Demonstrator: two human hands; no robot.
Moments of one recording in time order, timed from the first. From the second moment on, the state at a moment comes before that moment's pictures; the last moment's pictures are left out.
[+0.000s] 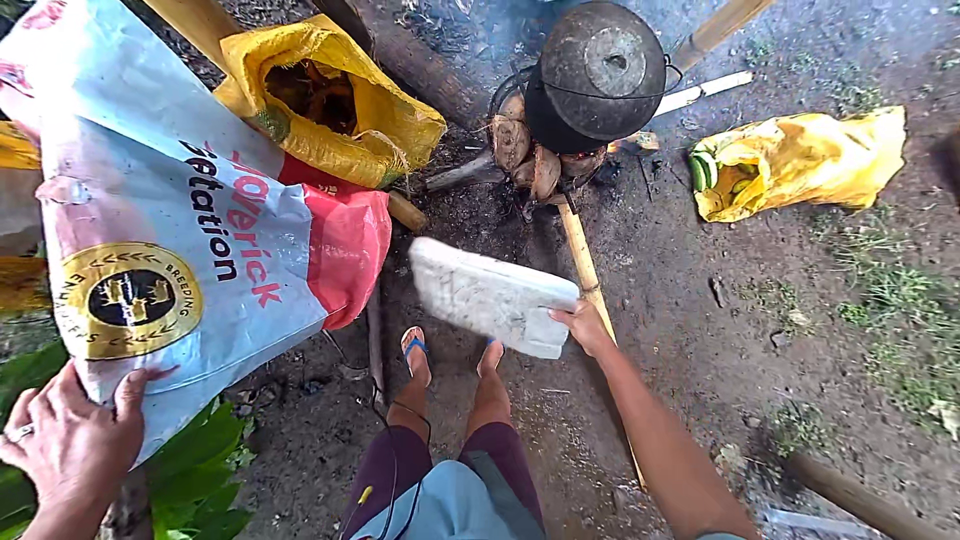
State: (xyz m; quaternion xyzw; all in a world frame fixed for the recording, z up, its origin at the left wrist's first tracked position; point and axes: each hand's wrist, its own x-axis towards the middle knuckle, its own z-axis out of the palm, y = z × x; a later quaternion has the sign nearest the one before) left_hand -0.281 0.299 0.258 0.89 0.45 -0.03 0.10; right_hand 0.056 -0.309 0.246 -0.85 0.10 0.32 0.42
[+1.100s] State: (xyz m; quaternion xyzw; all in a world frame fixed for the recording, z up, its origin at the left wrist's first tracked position) left_hand -0.255 0.276 0.291 0.88 0.45 -0.02 0.13; right_hand -0.001 -0.283 0.245 -0.91 0.12 0.25 0.30
